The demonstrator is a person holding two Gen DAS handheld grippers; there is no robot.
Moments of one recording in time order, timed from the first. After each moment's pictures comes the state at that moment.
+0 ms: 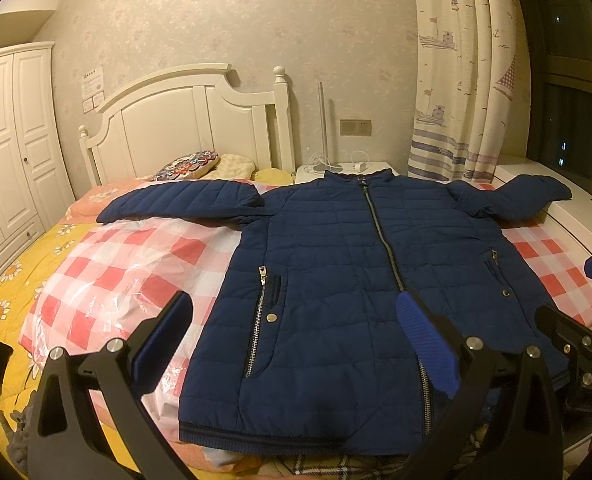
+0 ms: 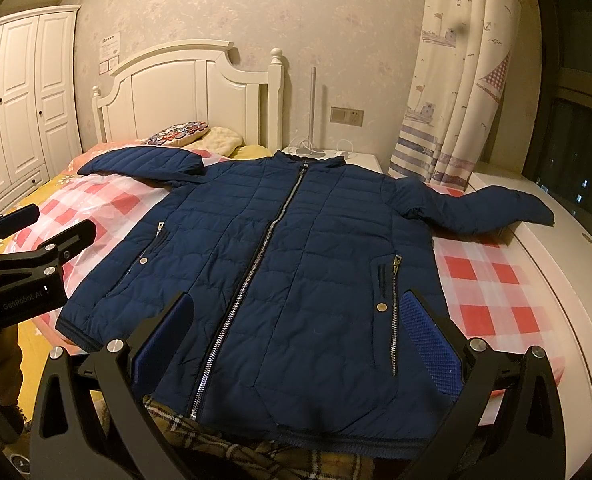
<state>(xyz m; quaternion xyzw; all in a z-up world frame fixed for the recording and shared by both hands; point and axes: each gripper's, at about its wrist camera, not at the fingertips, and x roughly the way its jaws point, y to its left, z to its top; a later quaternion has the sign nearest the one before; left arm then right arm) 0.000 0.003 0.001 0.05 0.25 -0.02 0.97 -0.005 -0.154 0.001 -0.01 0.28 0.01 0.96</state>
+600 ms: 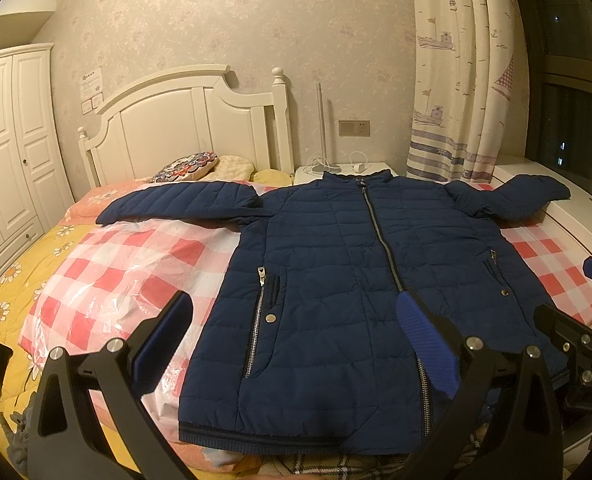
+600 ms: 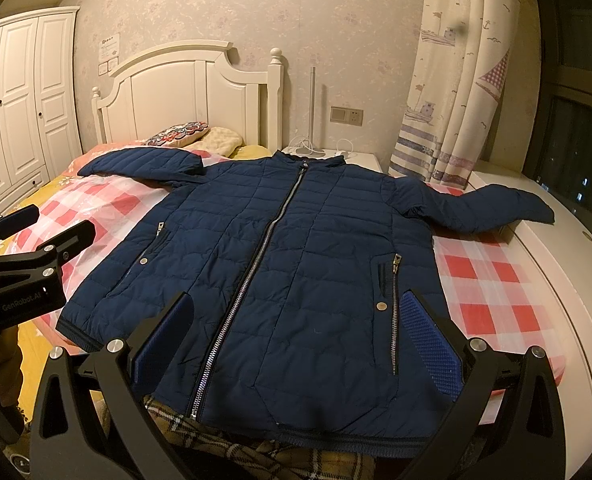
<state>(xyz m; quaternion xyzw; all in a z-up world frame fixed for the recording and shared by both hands) 0.000 0.003 0.000 0.05 0.25 -0.02 0.97 -0.004 -0.155 0.002 -0.01 0.29 0.01 0.96</state>
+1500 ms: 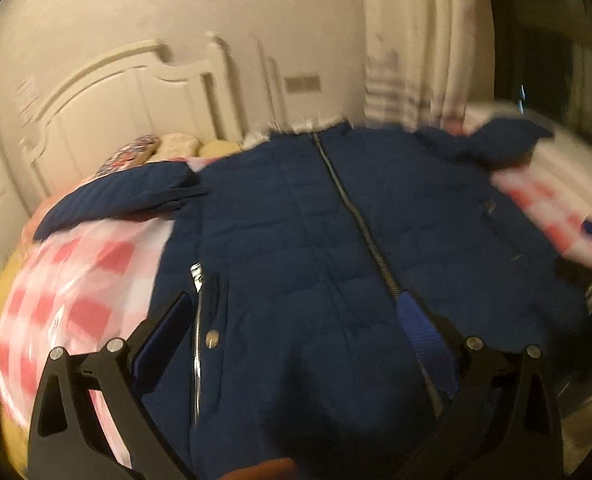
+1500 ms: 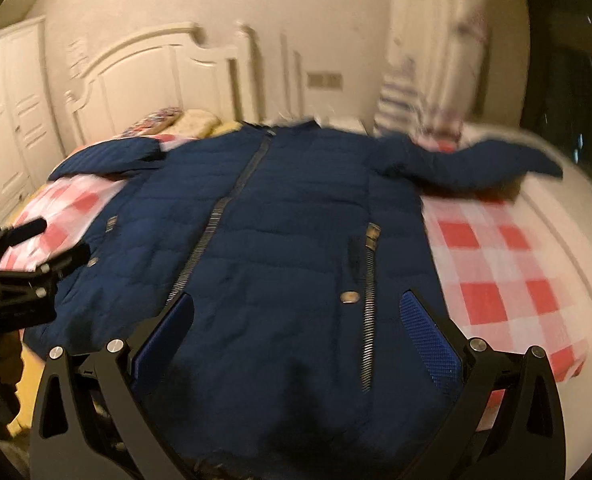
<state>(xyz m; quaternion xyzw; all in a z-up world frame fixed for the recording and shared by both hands) 0.107 -0.038 -0.063 0.13 0.32 -0.11 0.93 0.060 -0.224 -0.047 0.06 0.35 -0.01 0.94</state>
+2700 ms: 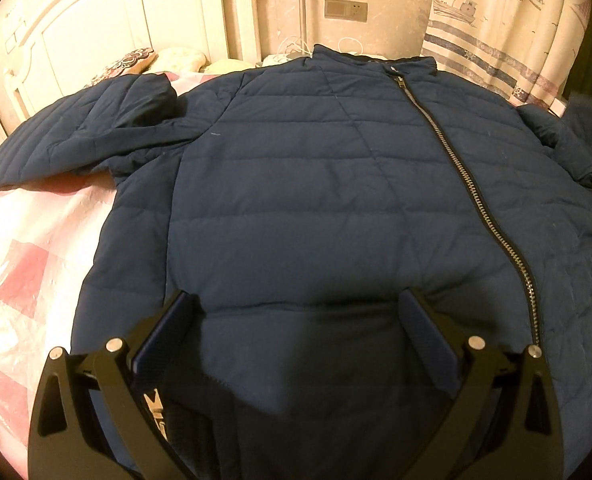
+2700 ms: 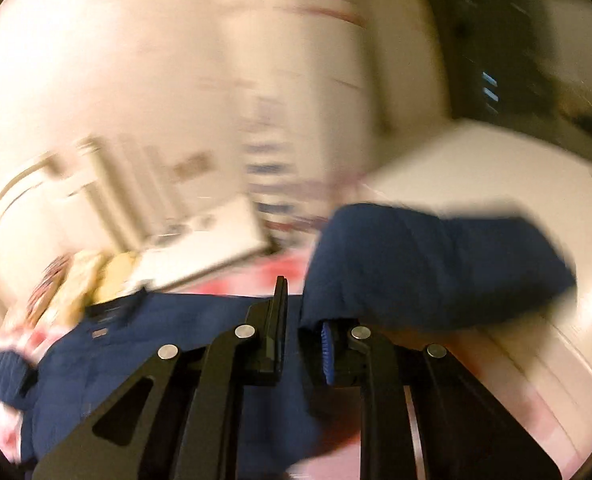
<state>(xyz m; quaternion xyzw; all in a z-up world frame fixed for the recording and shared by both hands) 0.304 -0.010 -0.146 0.06 0.44 -0.07 0.89 0.314 -0.437 -0.016 0.18 0.23 -0.13 0.95</state>
